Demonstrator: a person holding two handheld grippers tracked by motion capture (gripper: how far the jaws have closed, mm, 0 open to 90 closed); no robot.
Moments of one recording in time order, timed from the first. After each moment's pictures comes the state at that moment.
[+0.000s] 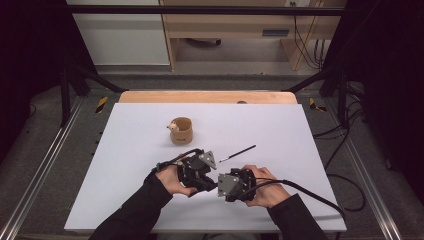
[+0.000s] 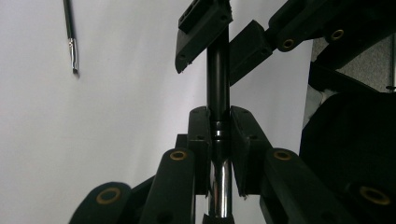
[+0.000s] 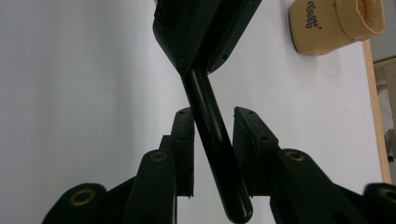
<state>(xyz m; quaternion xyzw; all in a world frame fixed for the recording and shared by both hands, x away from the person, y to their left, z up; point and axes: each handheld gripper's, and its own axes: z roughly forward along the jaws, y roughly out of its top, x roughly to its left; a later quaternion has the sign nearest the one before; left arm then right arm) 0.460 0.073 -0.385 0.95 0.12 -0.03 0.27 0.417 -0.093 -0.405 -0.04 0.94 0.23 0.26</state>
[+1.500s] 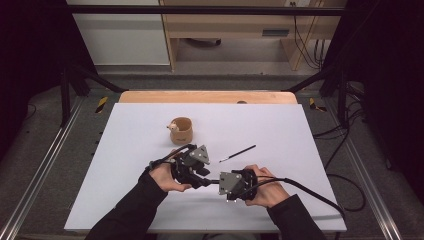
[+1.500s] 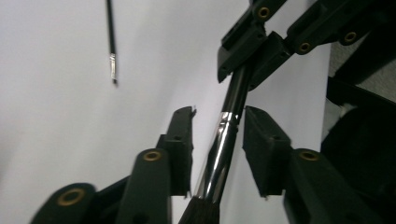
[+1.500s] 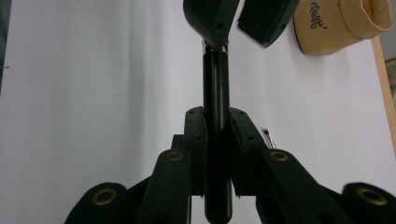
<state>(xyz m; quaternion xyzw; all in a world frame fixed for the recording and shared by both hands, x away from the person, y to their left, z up) 0.465 0.092 -0.373 0.94 0.12 0.03 0.31 0.420 -0.096 -0.403 -0.02 0.94 0.24 0.23</state>
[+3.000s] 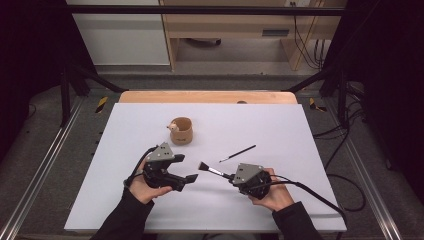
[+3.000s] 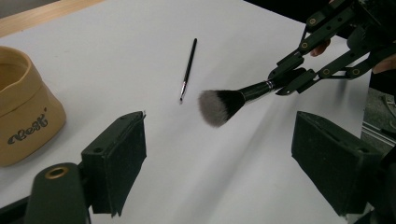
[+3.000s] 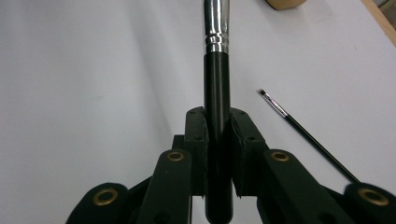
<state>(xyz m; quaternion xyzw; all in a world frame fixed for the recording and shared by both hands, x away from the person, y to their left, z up) 0.448 0.160 -0.394 0.84 0.27 0.09 0.47 0.428 -0.133 -0.423 0.13 0.92 0.32 0.21</state>
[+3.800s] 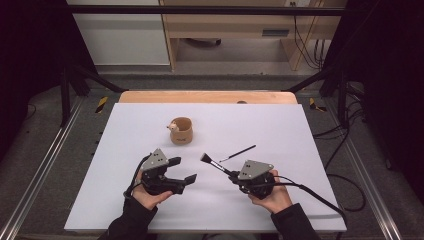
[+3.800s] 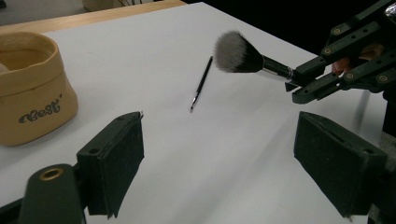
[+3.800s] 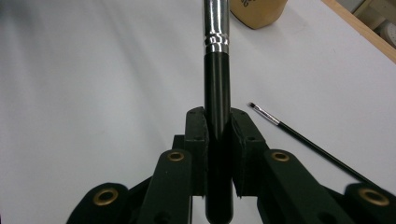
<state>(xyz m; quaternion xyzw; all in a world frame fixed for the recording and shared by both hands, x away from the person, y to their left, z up) 0.435 0.165 -0.415 0.79 0.31 0.11 0.52 0.425 -0.140 -0.420 0.19 0.88 0.38 0.20</state>
